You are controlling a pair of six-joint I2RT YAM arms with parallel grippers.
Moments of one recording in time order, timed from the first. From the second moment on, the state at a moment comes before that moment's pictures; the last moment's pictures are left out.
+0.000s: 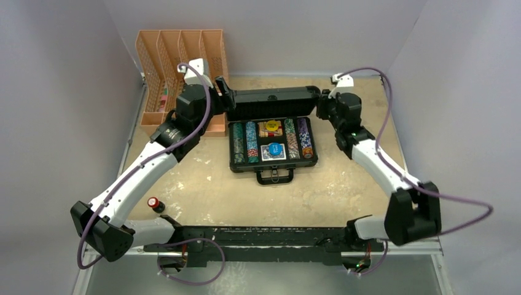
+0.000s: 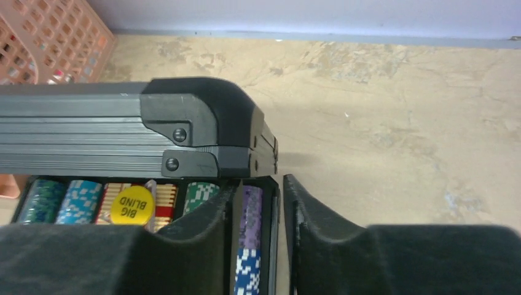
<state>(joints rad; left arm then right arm) -0.57 1.23 1.27 -0.25 -0.40 -0.46 0.26 1.40 0.97 0.17 0.11 0.11</state>
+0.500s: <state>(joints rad) -0.57 1.24 1.27 -0.36 -0.22 -0.46 0.26 1.01 0.86 -0.36 -0.02 0.45</state>
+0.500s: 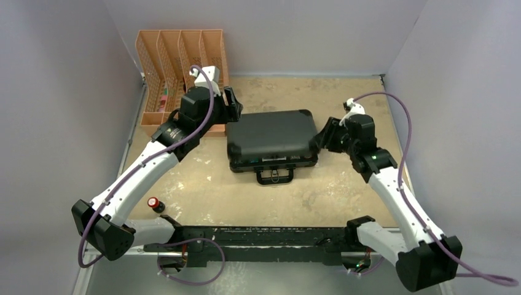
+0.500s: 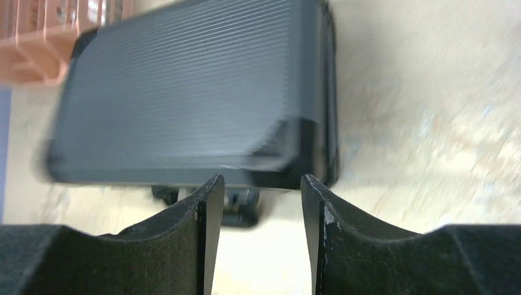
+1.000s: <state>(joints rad) -0.58 1.38 1.08 -0.33 -0.02 -0.57 0.34 0.82 0.58 -0.42 -0.41 0.57</state>
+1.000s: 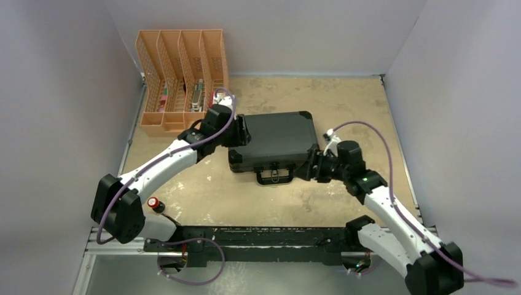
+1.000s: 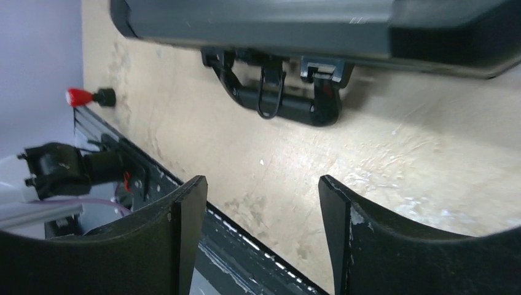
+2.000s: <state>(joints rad) -0.64 1.49 0.97 -0.20 -0.19 -0.65 0.63 1.42 0.34 0.52 -0.43 0.80</state>
